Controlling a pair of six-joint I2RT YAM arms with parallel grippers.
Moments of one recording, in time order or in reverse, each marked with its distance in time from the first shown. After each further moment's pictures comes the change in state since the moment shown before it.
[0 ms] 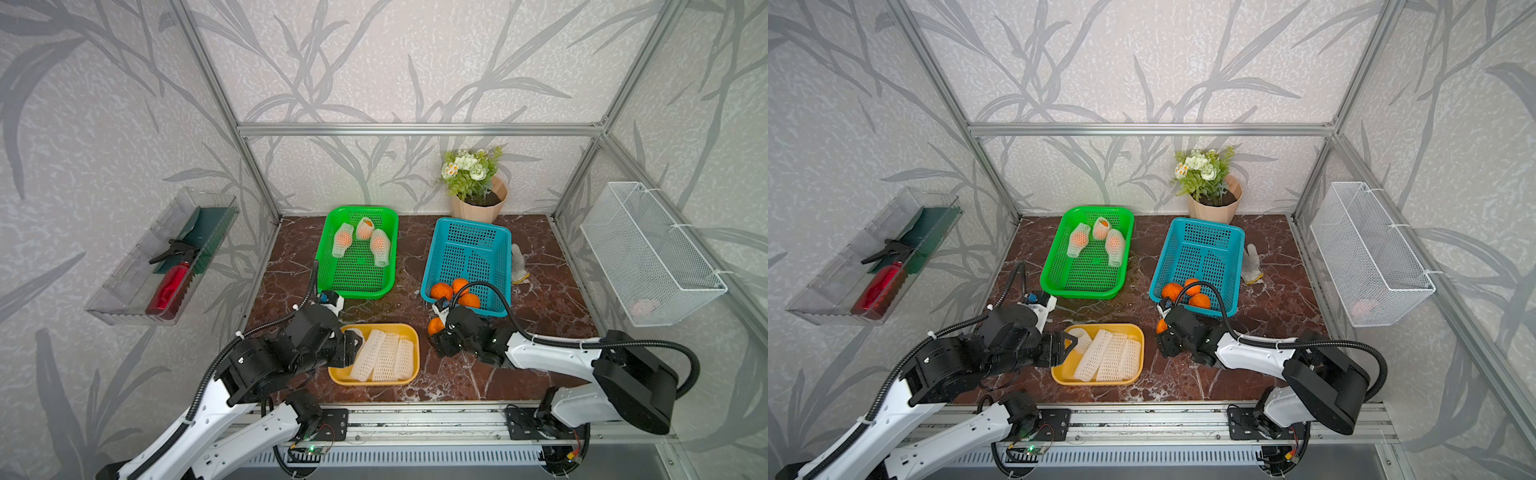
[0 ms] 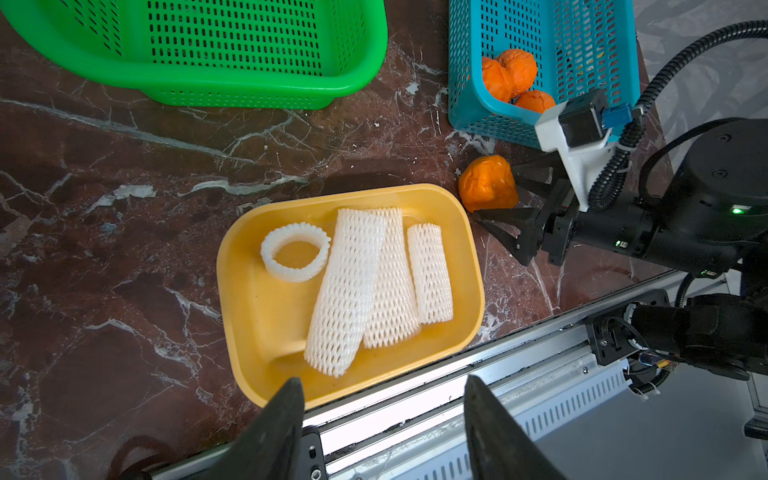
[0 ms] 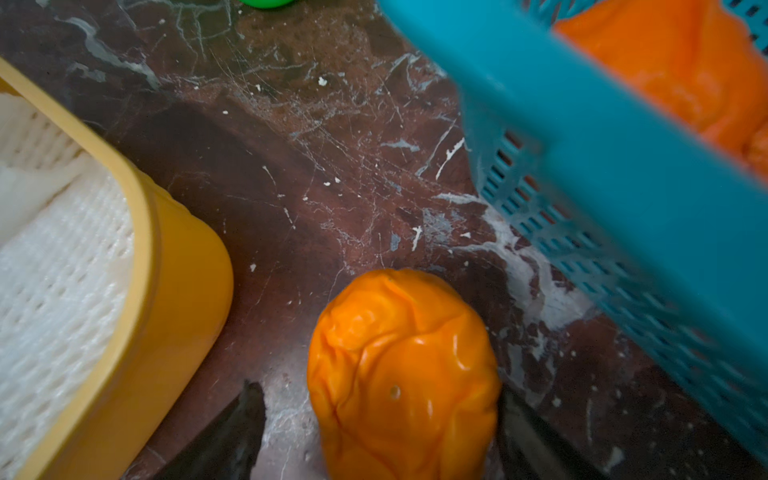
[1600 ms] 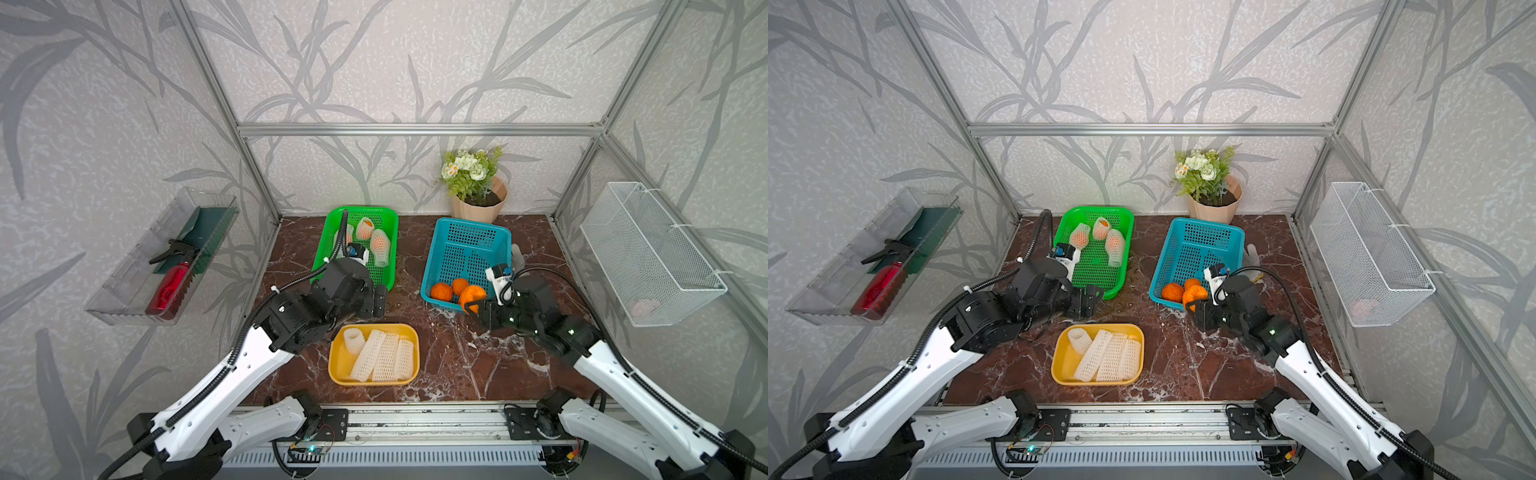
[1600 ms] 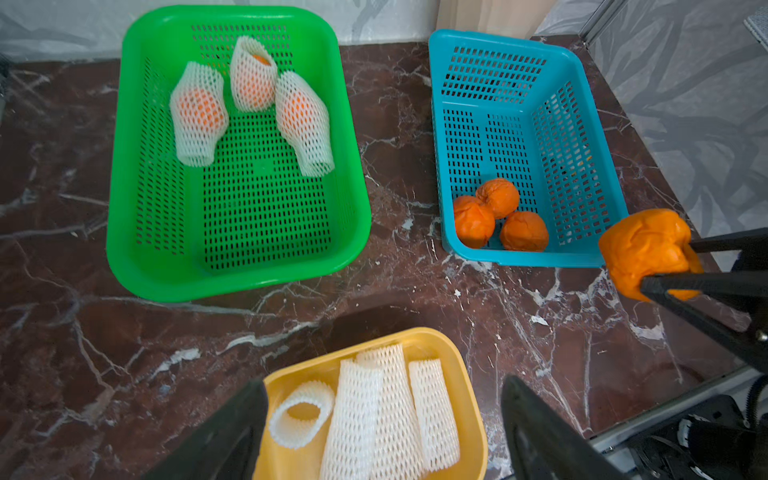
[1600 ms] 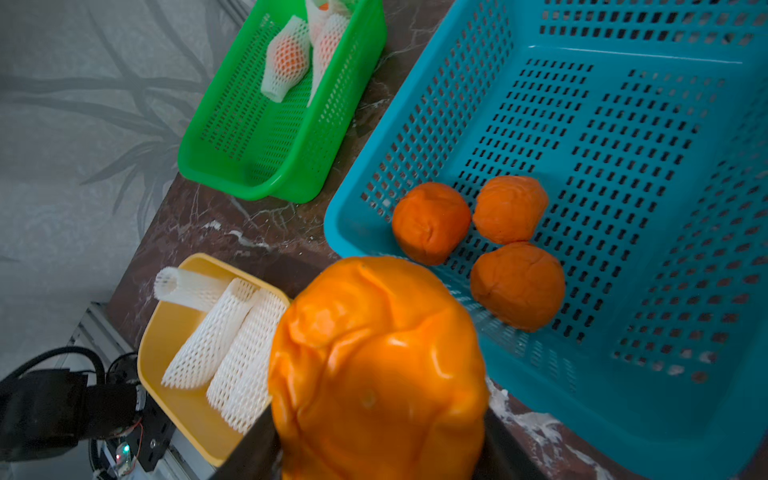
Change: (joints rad) left arm 0.054 0.371 0.303 0.217 -0.184 0.211; right arm -0.405 -0.462 0.261 -0.542 -0.313 0.122
